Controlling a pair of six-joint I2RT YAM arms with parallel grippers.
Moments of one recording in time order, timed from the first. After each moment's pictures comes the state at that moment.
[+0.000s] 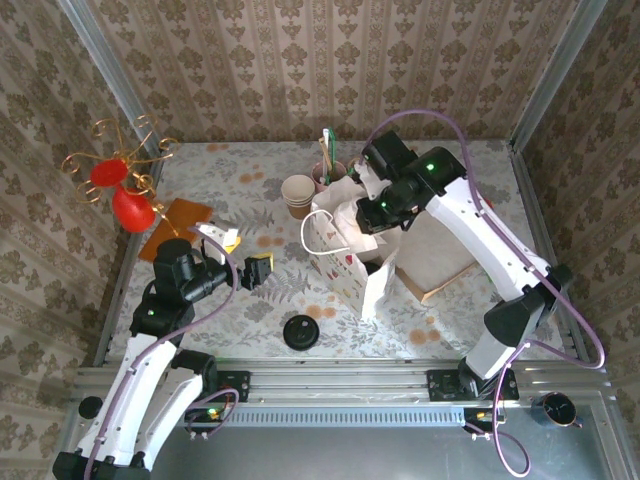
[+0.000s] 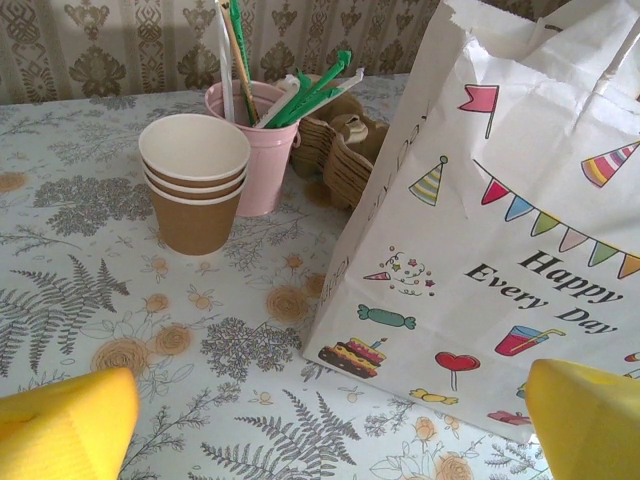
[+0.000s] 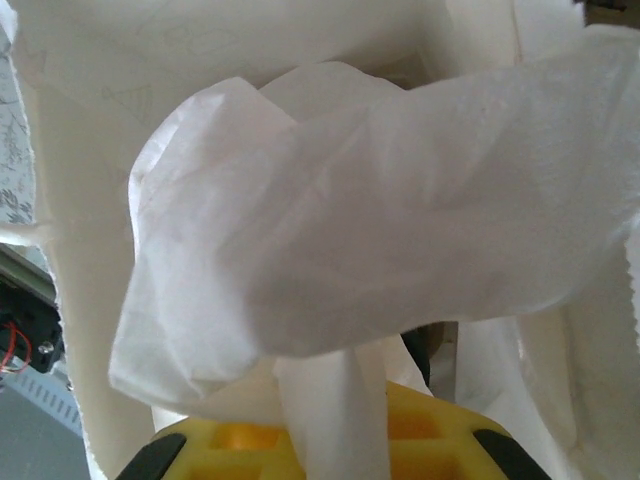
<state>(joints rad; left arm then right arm) -0.28 0.61 0.60 -0.35 0.49 -0.09 0.59 1.66 1.89 -1.39 -0.13 0.22</state>
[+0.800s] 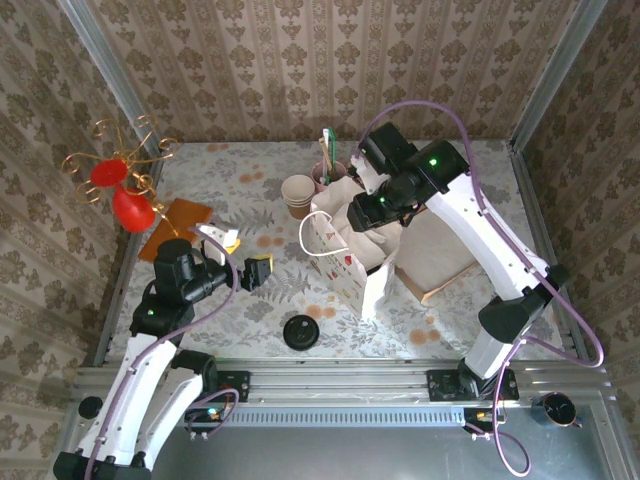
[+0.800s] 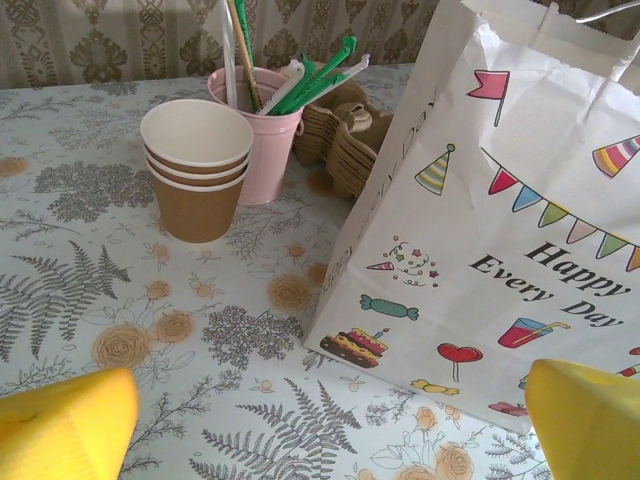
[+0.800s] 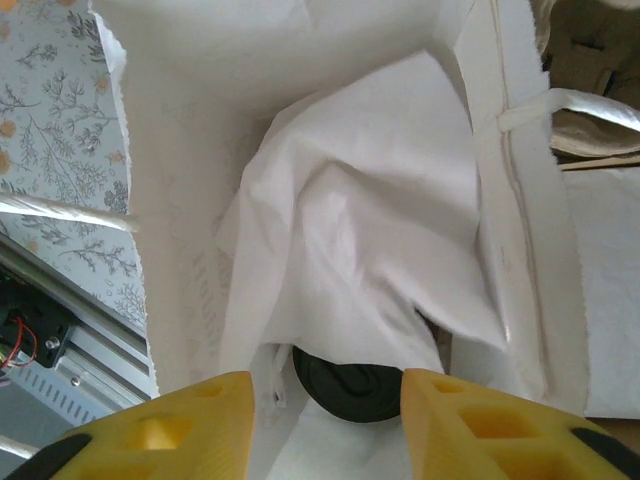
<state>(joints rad) -0.27 0.61 0.60 -0.37 0.49 -0.08 0.62 1.70 2.04 -1.48 -0.10 0.21</state>
